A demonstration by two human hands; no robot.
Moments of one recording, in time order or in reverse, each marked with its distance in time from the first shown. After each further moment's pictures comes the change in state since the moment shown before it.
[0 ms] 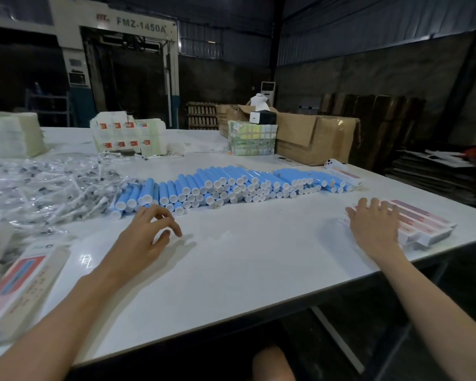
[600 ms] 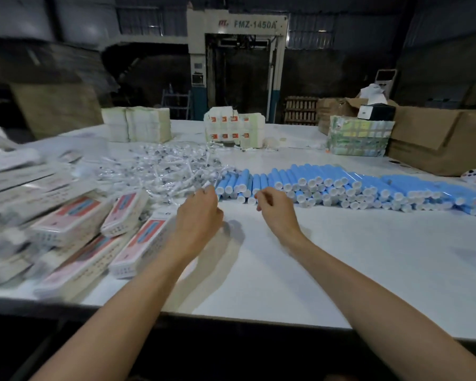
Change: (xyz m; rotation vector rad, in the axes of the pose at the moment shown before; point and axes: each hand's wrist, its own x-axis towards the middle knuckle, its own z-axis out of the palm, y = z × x) left_hand -0.003 0.008 -0.049 0.482 -0.016 -0.674; right_hand -0.114 -0.330 -0.118 1.562 -0.352 -0.641
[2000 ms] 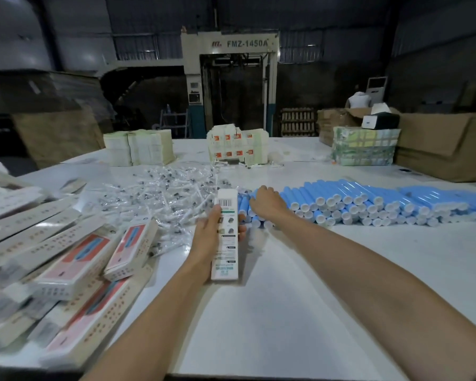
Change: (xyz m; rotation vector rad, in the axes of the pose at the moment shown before) left_hand 0.036 -0.033 0.031 -1.622 -0.146 -0.284; right_hand 0.139 -0.005 0.065 -0.680 -0.174 0.170
